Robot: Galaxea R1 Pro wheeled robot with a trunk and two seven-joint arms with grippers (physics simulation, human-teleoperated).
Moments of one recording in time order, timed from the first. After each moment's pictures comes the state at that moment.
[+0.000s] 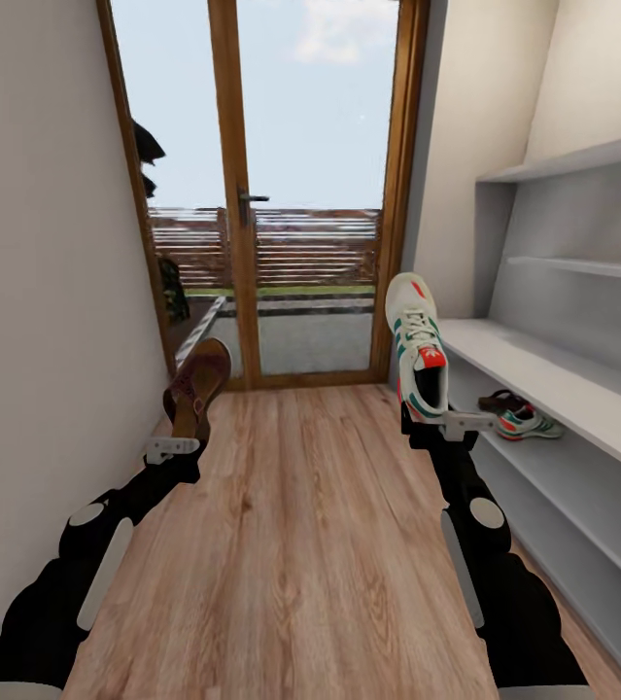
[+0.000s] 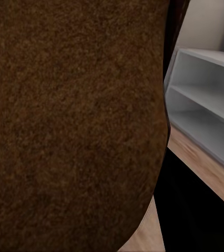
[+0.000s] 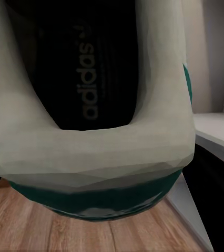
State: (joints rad) left arm -0.43 0.12 0.03 -1.37 0.20 0.32 -0.30; right arm -0.43 0.07 0.00 -1.48 0.08 0.09 -0.07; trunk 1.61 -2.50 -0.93
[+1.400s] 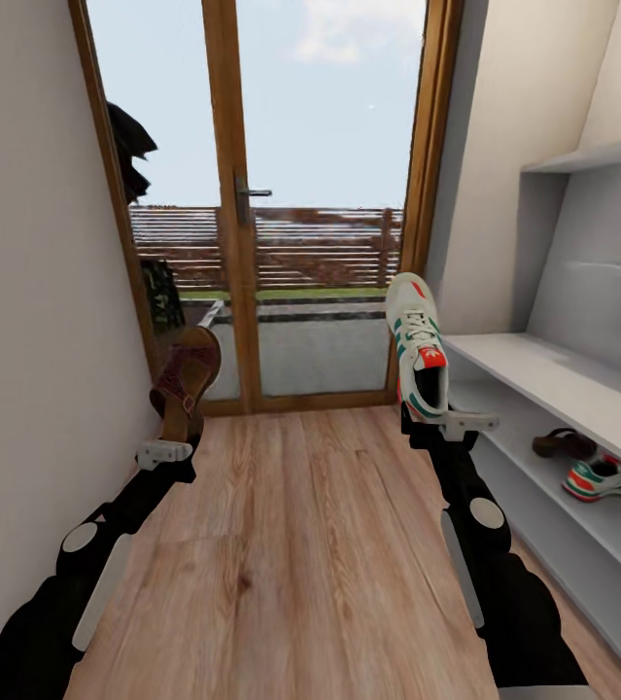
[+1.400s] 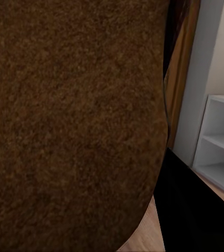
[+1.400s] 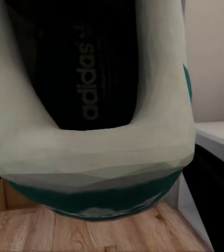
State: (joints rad) left arm -0.38 0.12 0.03 -1.37 0.21 0.07 -0.30; right arm -0.43 0.07 0.00 -1.48 0.08 0.09 -0.07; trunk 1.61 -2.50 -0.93
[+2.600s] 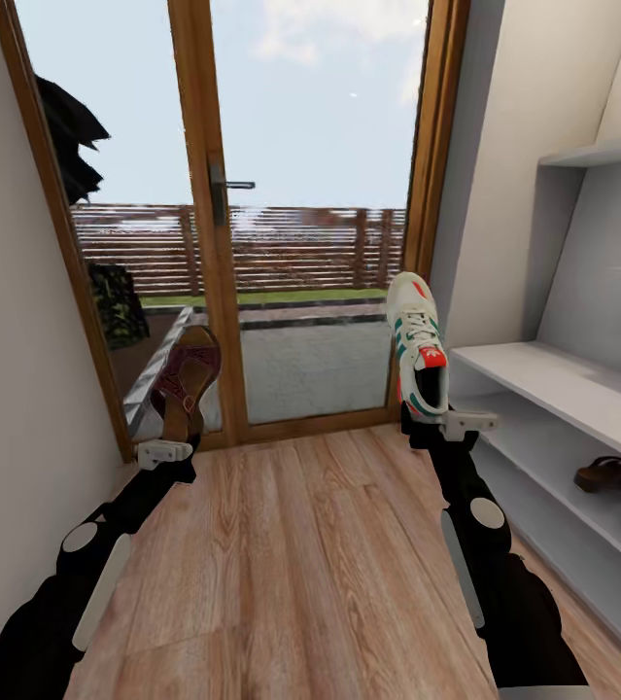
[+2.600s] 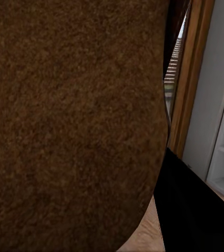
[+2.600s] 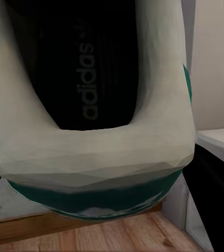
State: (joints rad) left arm -0.38 0.12 0.03 -1.37 0.21 0.07 -0.30; right arm -0.43 0.07 0.00 -1.48 0.07 0.09 -0.07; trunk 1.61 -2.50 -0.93
